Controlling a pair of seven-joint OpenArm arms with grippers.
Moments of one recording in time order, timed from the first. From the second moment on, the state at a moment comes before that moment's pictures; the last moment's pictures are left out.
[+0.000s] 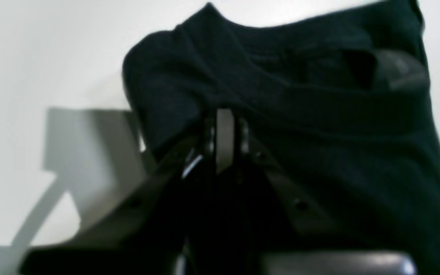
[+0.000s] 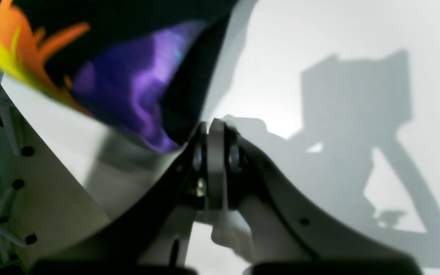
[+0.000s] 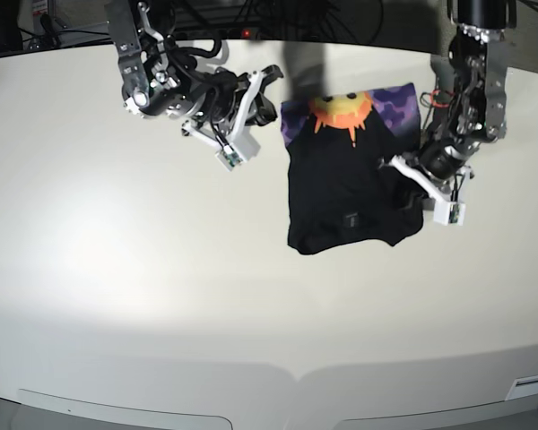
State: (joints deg) left arm 2.6 -10.1 -4.4 74.1 -24.6 -20.4 22.7; right arm -13.6 6.7 -10.2 96.1 23.5 34.8 -52.9
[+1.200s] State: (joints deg) left arm 50.0 -17.9 -32.7 109.9 -42.6 -24.1 28.8; right arm -38.1 6.3 25.8 126.6 31.0 35.0 -60.2
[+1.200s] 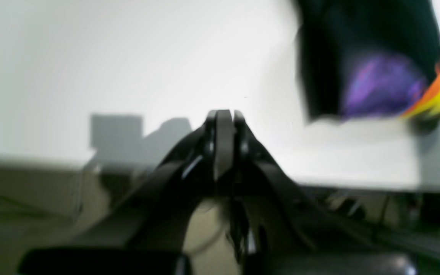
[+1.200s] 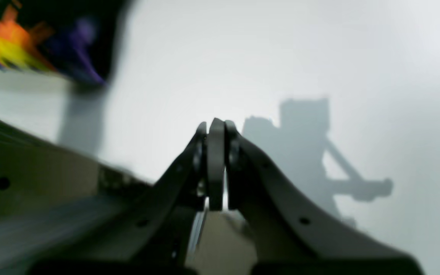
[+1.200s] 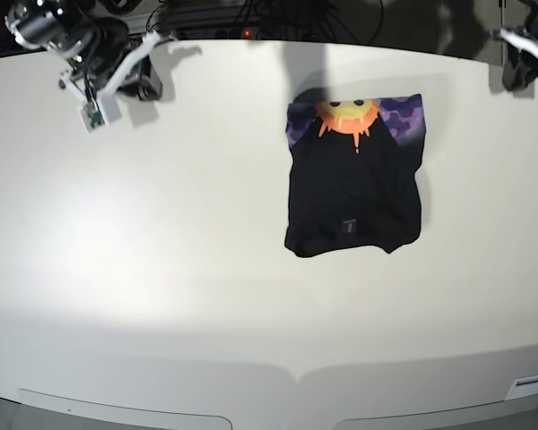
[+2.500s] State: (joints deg) left arm 31.0 -8.6 -34.5 36.4 -13.7 -38.0 7.9; right arm -27.4 13.0 27.7 45.8 9.6 34.8 -33.3
